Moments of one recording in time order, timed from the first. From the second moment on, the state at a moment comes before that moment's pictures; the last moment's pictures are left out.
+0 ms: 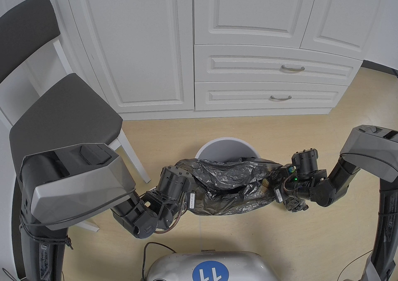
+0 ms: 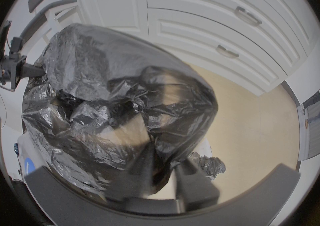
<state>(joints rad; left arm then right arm) -0.66 2.33 -0.94 -0.76 0.37 -0.31 0.28 2.28 -0.84 -0.76 -0.06 -0.25</state>
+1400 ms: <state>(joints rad) -0.64 2.27 -0.87 -0.80 0.37 -0.32 0.43 2.13 -0.87 -0.74 -0.02 -0.71</state>
